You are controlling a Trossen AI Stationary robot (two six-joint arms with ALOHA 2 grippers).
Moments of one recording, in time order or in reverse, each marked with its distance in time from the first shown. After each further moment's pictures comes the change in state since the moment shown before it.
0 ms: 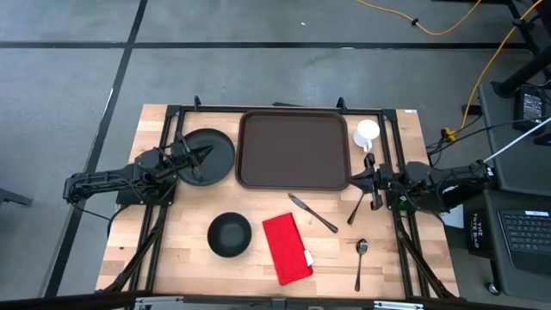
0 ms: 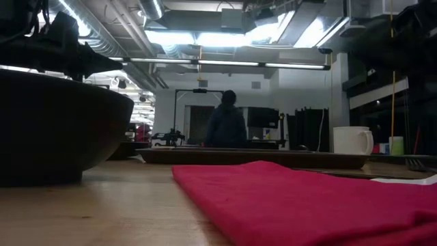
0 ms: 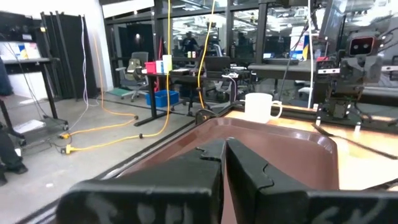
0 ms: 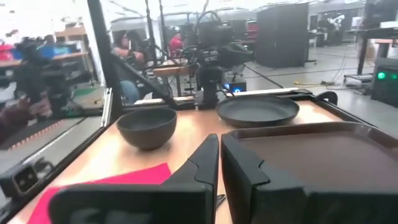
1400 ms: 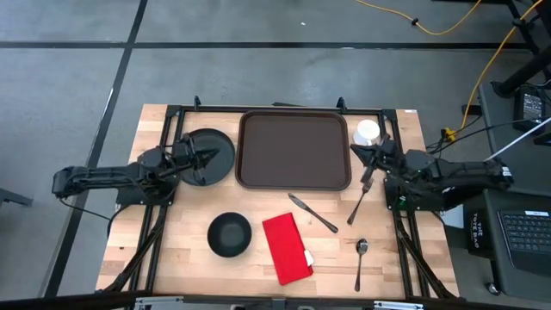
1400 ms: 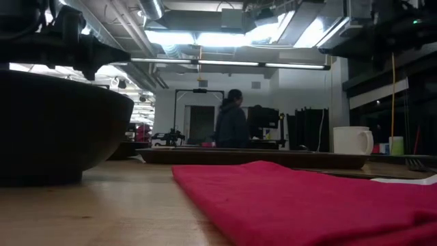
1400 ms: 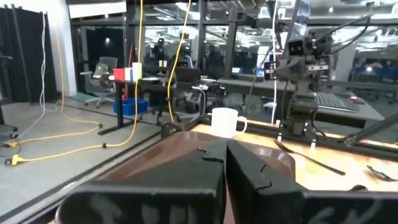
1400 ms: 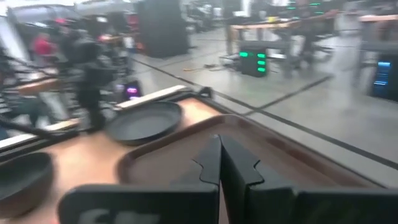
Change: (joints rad) left arm 0.000 0.245 0.004 0.288 0.131 -0.054; right arm -0.125 0.305 0.286 -0.130 0.407 0.100
